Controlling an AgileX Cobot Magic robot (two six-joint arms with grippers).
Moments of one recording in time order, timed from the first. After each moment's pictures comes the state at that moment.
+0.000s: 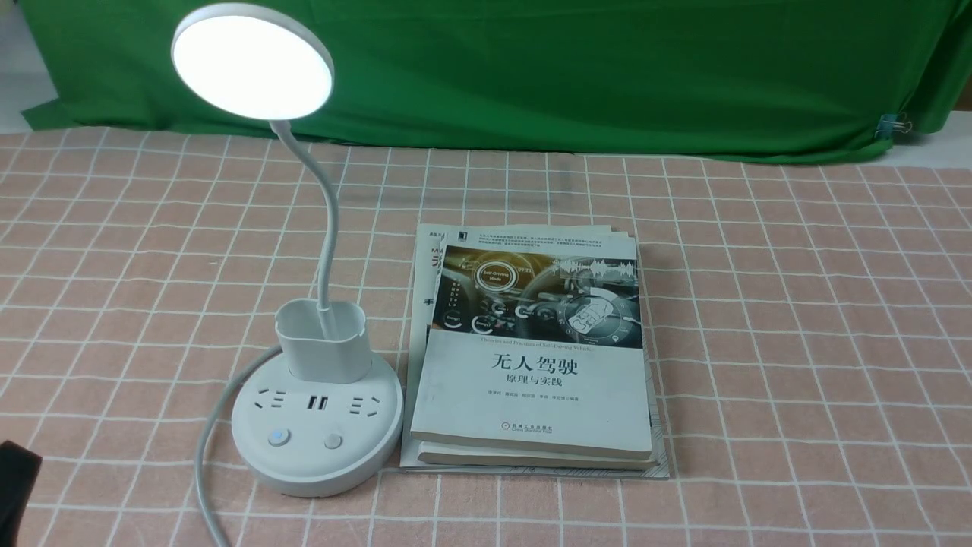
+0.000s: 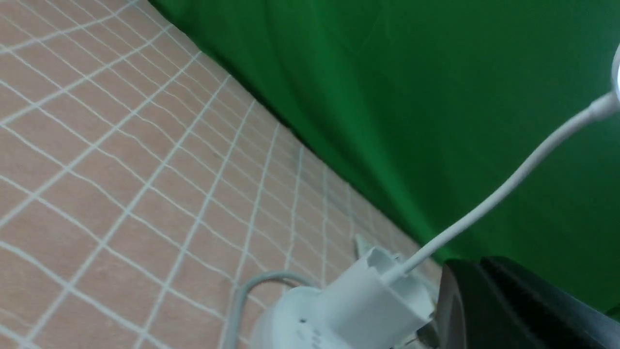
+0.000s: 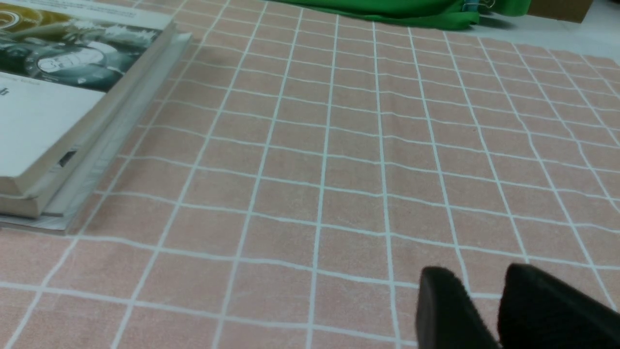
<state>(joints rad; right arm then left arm) 0.07 0.00 0.01 -0.08 0.23 -0.04 0.02 0.00 0.01 -0.63 0.06 -0.06</state>
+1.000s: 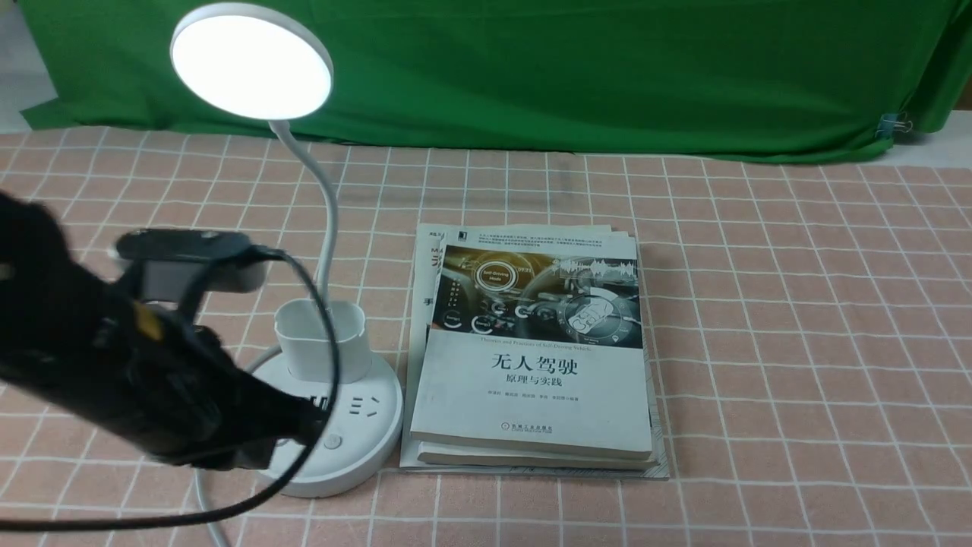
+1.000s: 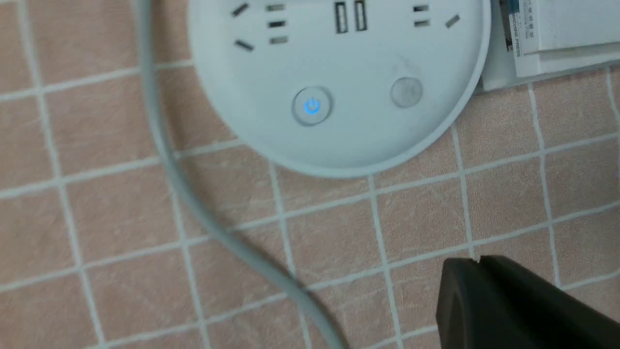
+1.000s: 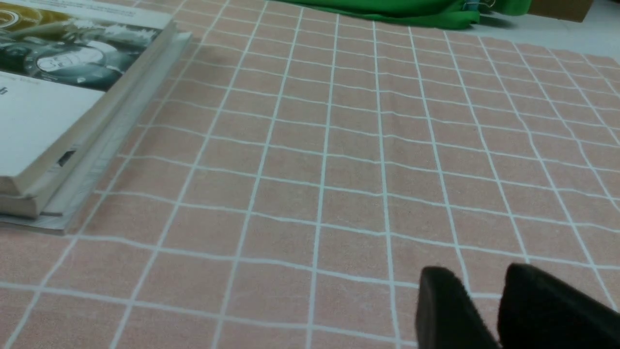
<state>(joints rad) 0.07 0.00 0.01 -0.08 0.23 -0.04 -0.38 1.34 -0.91 -0.16 0.89 0.02</state>
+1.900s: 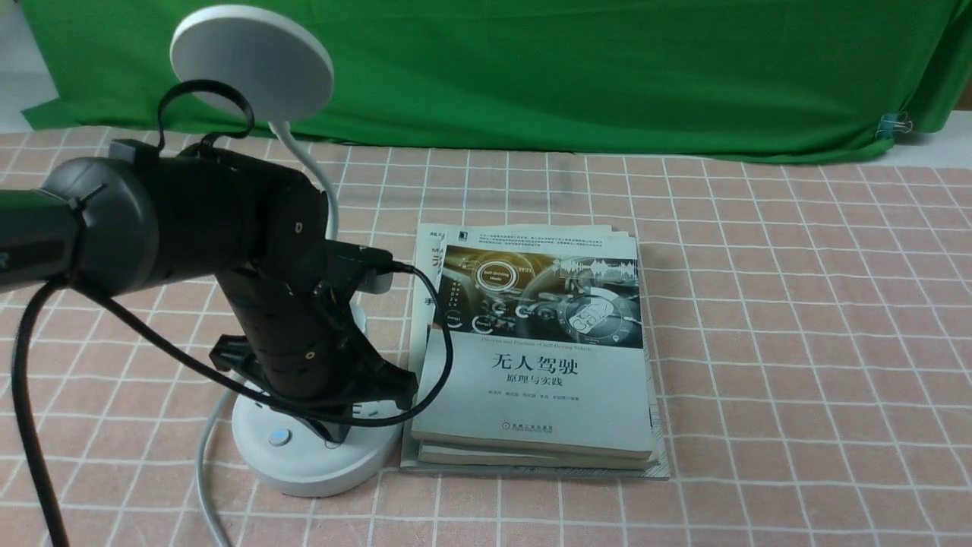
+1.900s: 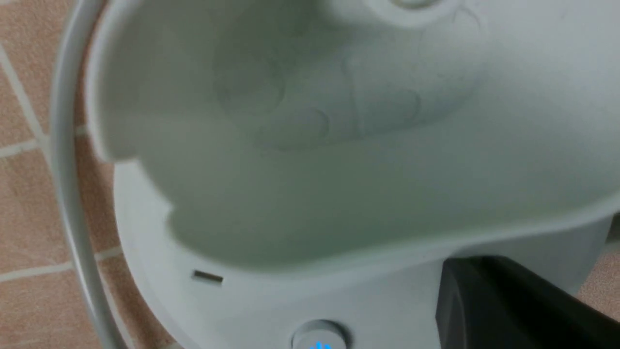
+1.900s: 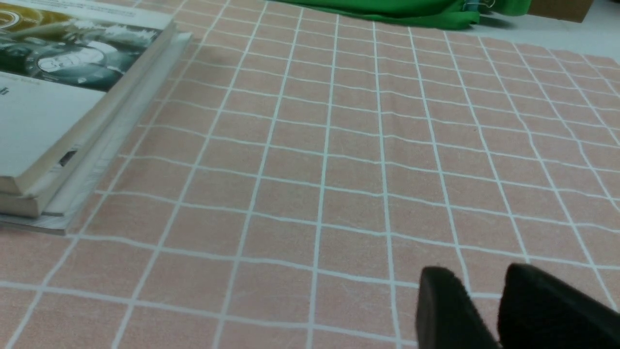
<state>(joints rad) 0.07 0.00 0.01 -0.08 0.23 -0.04 -0.40 1.79 -1.15 -0.08 0.87 -0.02</state>
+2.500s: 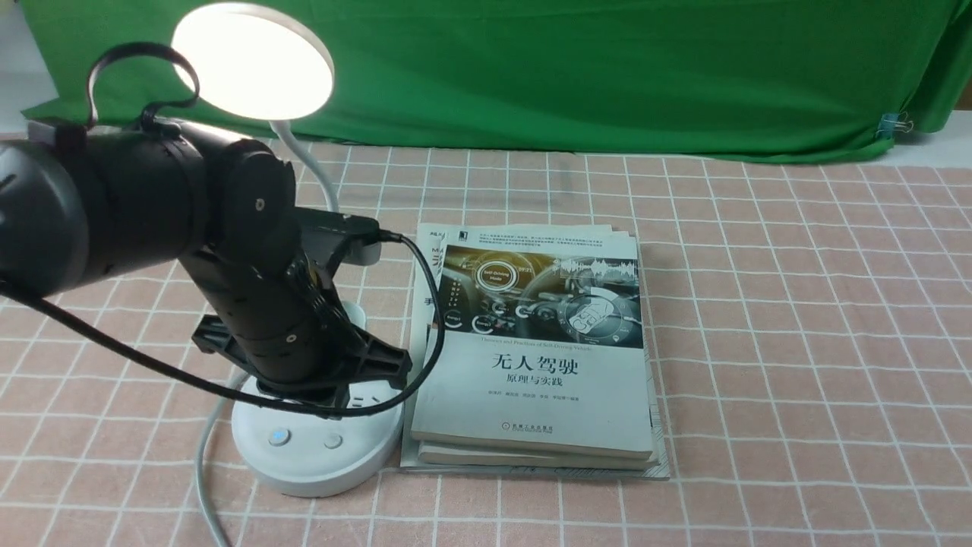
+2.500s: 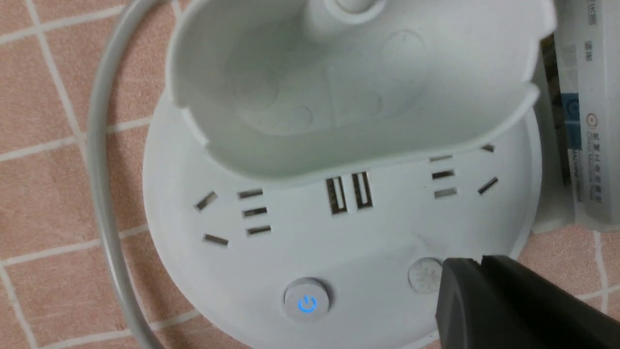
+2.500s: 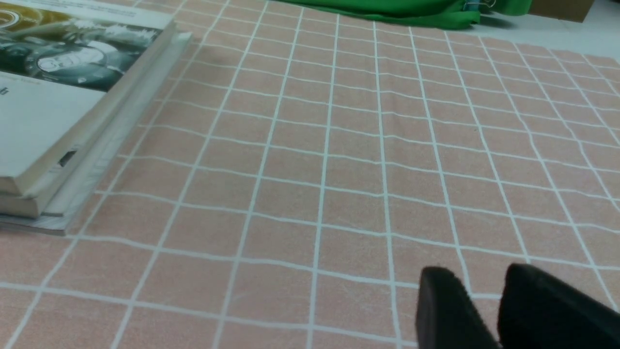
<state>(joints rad) 0.07 0.00 0.01 -0.08 0.23 -0.04 -0.40 1.68 -1.13 -0.08 0.87 -0.02</state>
